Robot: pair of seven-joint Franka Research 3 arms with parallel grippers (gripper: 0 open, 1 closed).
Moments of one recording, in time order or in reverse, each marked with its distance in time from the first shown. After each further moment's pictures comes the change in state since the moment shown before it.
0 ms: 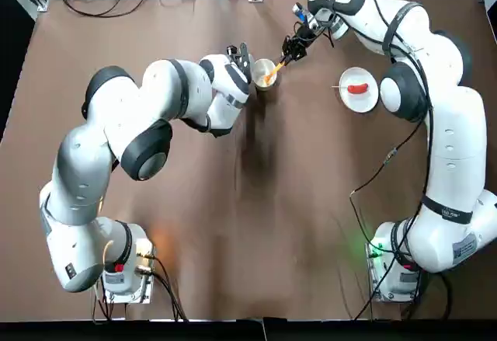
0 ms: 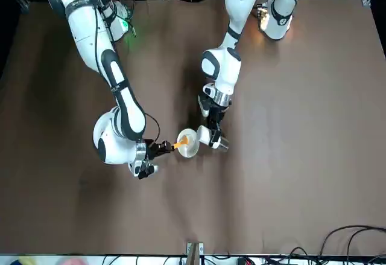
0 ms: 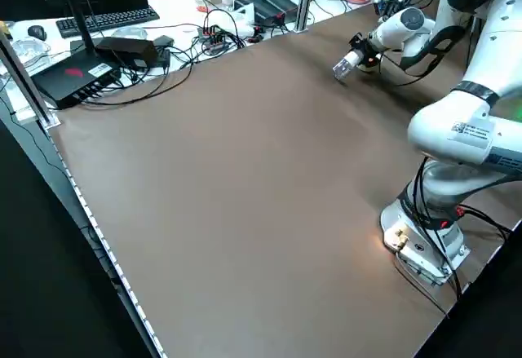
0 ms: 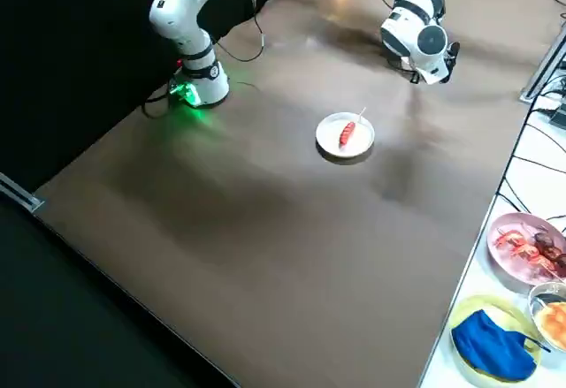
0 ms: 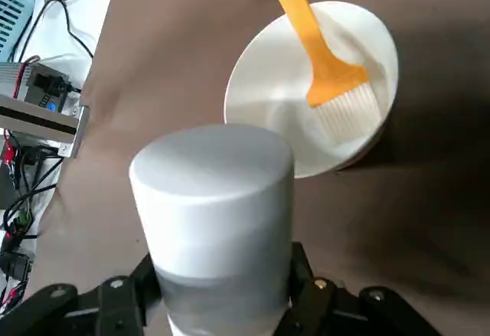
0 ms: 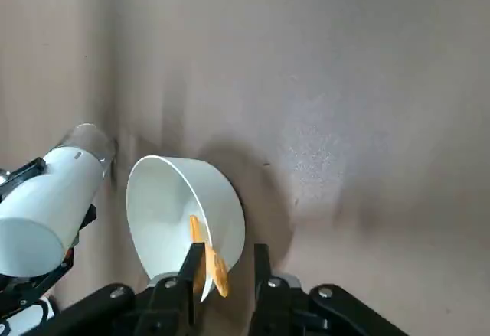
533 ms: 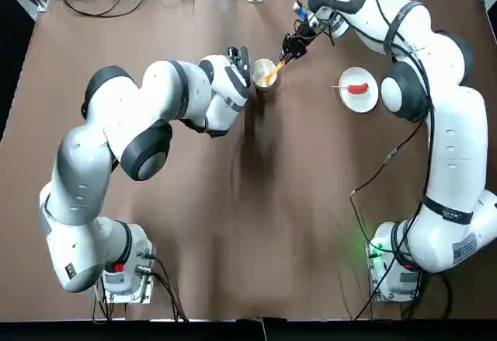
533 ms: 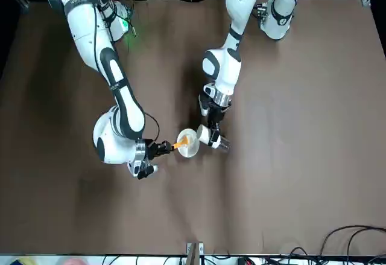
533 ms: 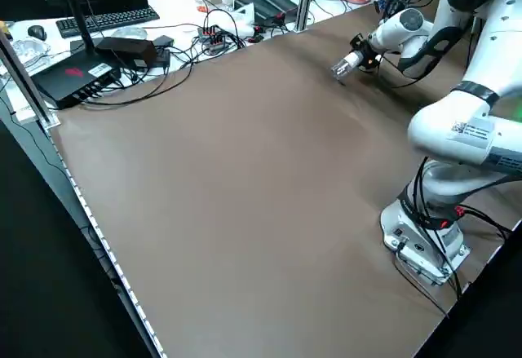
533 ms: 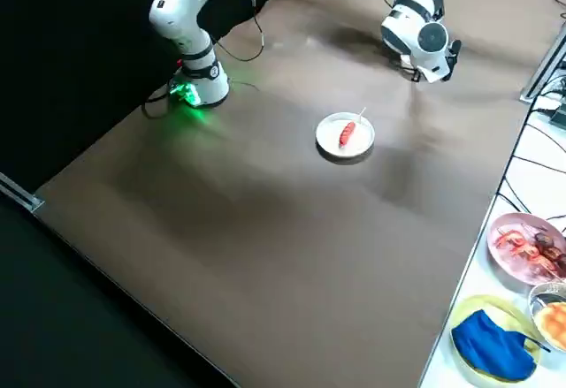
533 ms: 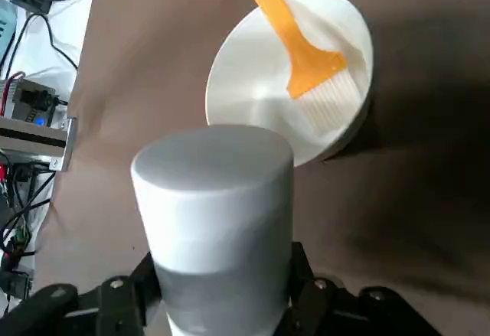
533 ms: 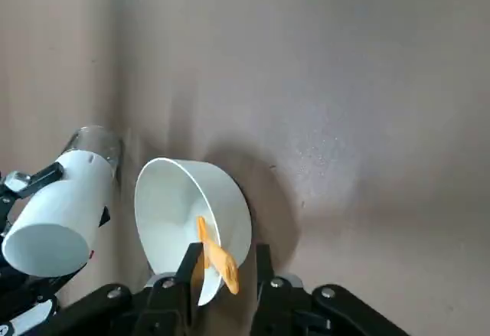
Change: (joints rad) left arm 0.000 -0.002 0.000 -0.024 0.062 -0.012 0.007; right arm 0.000 -0.009 -0.001 -0.002 0.000 0.000 0.004
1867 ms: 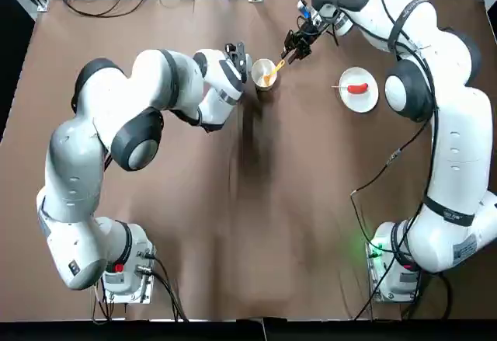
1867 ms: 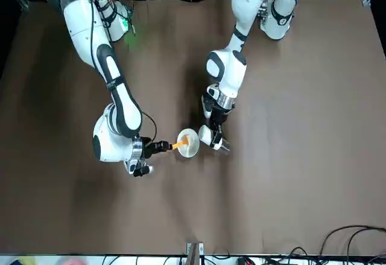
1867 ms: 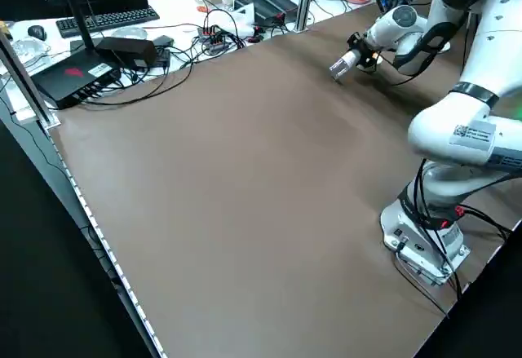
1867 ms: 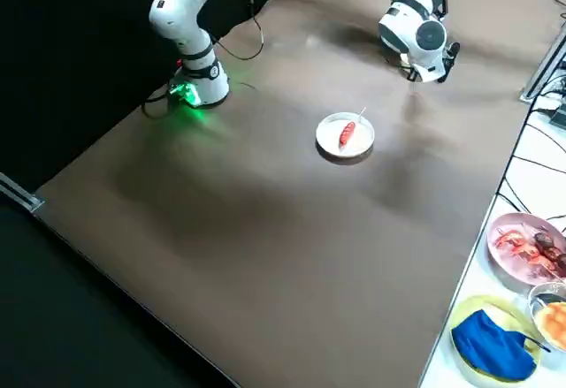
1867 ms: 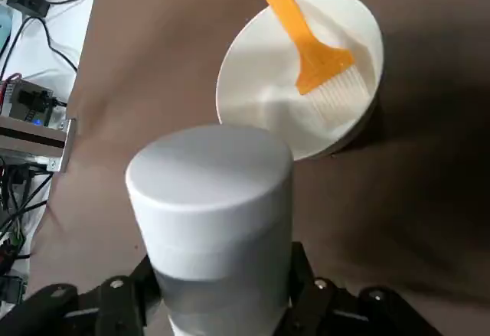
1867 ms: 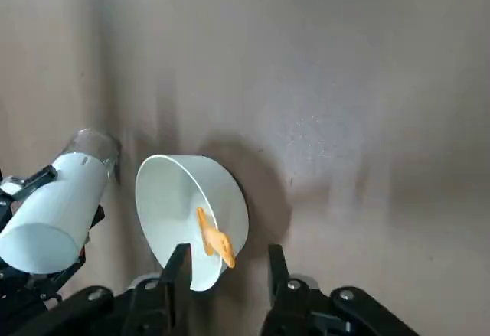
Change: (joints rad) left arm 0.089 -0.040 -0.065 -0.032 0.061 -0.032 0.006; right arm -0.003 -0.041 -0.014 -0.045 -0.001 -0.010 0.096
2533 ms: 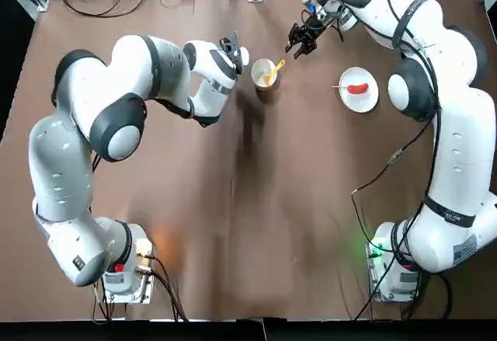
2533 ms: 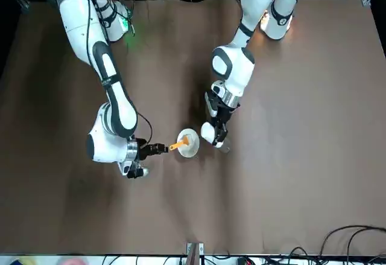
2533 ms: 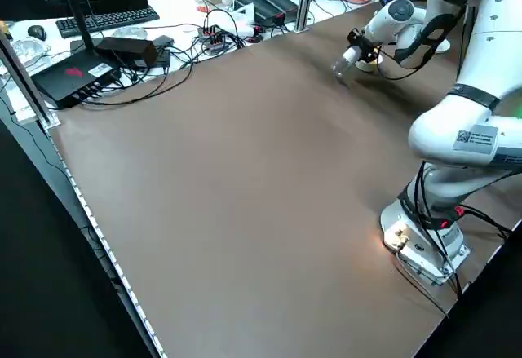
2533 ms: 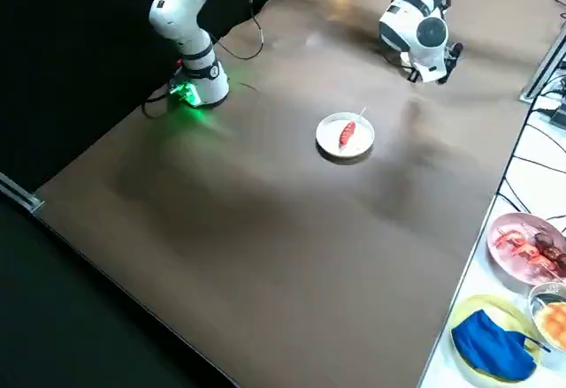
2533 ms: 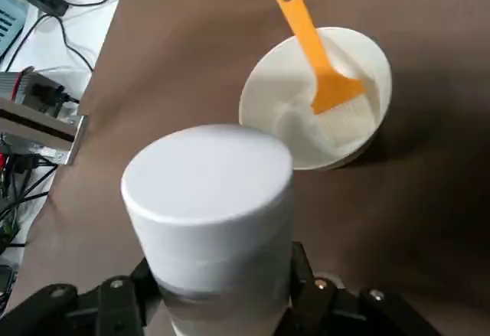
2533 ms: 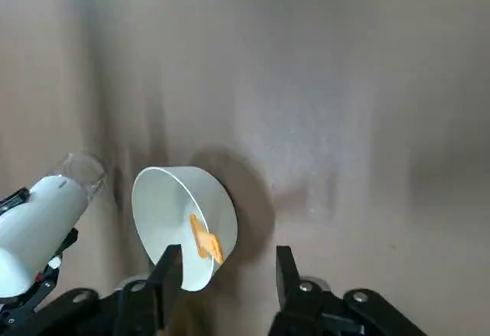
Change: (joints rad) left arm 0.143 -0.094 -0.125 -0.056 -0.014 -0.034 -0.009; right arm -0.001 -0.026 -0.028 -0.006 -0.020 -0.002 0.053
